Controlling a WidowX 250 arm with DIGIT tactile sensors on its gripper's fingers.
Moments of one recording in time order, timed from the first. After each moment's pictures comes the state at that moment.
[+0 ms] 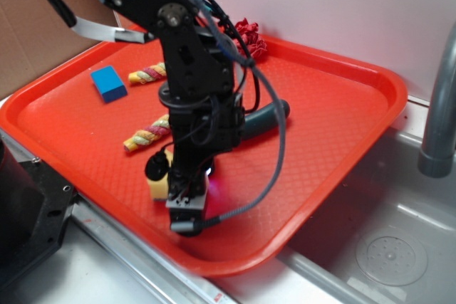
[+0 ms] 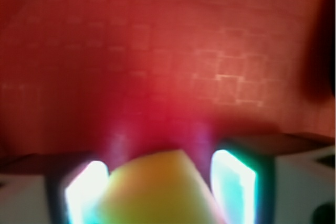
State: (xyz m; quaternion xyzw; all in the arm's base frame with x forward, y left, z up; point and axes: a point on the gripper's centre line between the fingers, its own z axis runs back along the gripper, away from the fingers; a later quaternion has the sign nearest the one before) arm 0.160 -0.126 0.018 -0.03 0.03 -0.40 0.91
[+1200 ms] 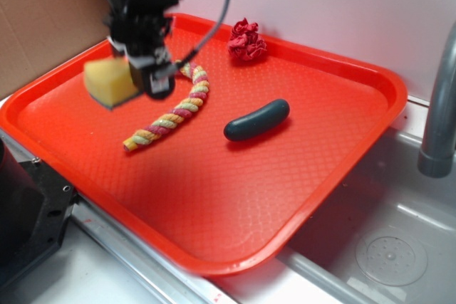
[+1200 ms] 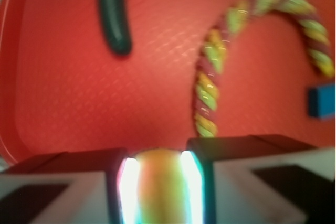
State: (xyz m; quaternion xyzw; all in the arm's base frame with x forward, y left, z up) arm 0.176 -0.058 0.122 -0.01 0.05 -0.02 1.00
